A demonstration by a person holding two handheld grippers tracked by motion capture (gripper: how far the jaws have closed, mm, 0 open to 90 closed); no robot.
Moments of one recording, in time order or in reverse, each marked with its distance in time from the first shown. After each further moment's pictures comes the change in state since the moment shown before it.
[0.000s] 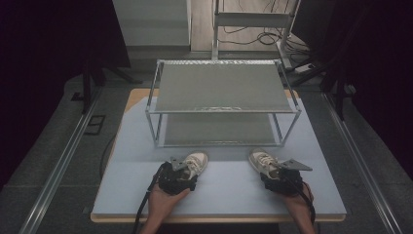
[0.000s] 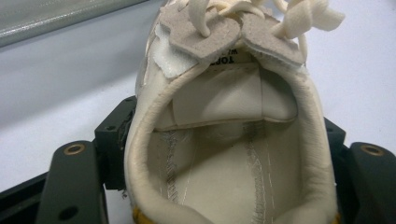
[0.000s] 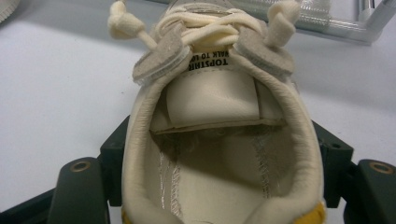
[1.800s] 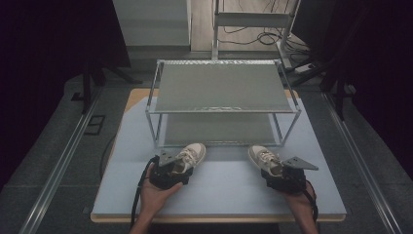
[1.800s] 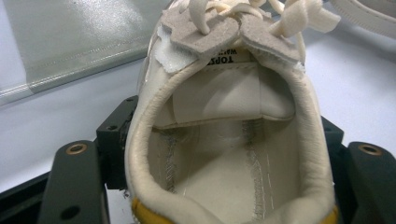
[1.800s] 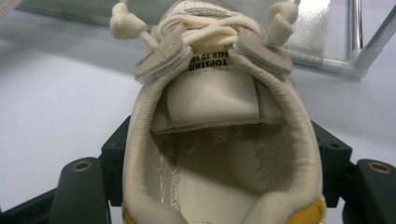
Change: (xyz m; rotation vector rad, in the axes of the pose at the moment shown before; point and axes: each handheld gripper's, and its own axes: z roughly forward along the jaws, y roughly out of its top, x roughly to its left) left arm 0.021 0.013 -0.025 -0.122 -0.070 -0.026; right arm 0.002 0.014 -0.018 -0.075 0.040 0.003
